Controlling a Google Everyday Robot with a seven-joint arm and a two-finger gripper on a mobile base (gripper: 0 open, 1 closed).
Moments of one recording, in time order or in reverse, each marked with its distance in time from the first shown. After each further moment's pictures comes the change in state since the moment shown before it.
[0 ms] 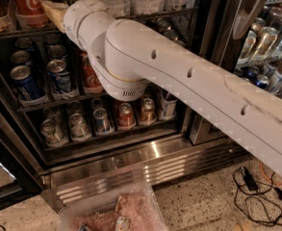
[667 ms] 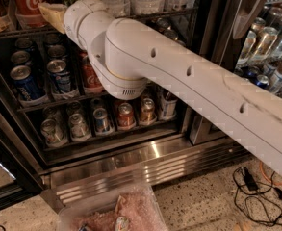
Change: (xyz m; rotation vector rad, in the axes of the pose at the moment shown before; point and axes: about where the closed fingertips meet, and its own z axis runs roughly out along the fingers) arm 0.002 -0.001 0.003 -0.003 0.004 -0.001
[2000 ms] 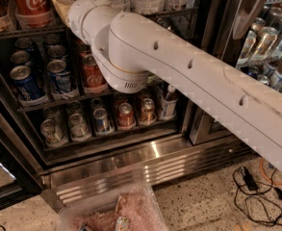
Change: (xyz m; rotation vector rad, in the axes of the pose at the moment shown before) arm -0.001 -0.015 0.008 0.015 0.003 -0.014
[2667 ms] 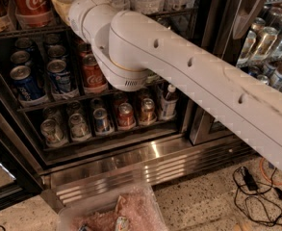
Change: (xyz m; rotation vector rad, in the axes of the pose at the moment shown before) arm -0.001 -0.001 0.003 -0.002 -0.002 0.001
